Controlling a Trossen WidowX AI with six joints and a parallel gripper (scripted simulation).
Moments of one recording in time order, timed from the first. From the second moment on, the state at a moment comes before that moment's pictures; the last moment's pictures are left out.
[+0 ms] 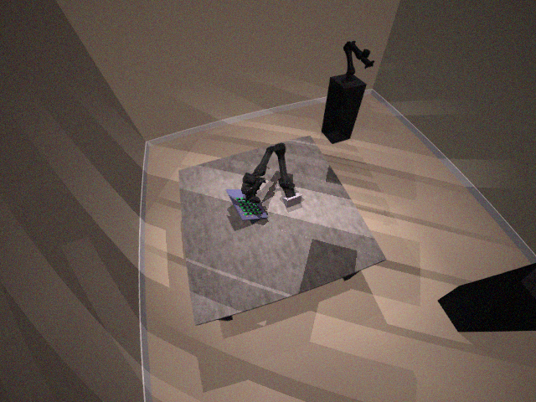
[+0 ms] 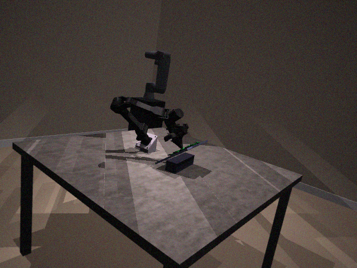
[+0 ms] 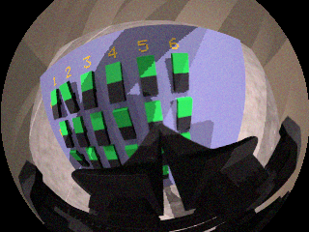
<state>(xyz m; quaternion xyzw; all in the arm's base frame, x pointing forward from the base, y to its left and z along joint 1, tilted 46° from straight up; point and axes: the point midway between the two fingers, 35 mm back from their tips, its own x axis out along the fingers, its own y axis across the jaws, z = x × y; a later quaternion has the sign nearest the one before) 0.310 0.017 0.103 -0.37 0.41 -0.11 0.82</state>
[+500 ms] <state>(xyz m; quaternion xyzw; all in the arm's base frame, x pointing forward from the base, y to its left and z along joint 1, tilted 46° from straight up) 0.296 0.025 0.104 -0.37 0.43 -0.11 0.81</state>
